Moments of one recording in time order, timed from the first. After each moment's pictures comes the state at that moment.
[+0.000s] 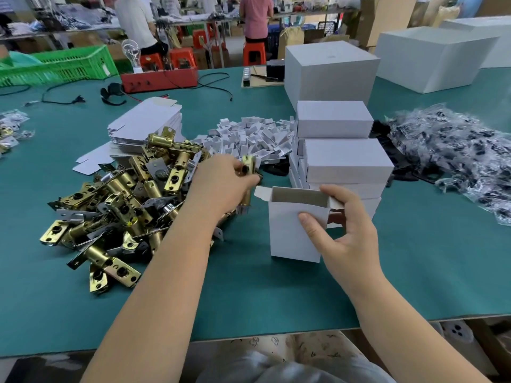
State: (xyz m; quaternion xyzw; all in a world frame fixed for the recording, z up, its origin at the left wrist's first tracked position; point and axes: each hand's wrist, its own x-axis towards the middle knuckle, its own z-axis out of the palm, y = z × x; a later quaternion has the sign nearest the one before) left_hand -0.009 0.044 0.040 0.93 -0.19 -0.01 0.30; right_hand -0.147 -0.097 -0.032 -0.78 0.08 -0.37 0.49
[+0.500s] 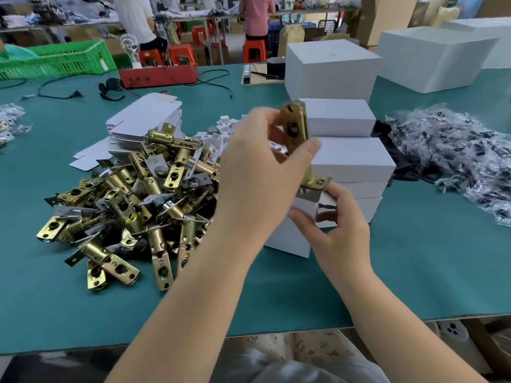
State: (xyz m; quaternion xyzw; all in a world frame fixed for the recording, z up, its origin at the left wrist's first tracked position) left_hand -0.083 0.018 0.073 0.80 -0.26 0.19 0.51; right_hand -0.135 -0.087 -0.031 -0.78 0.10 -0.37 0.49
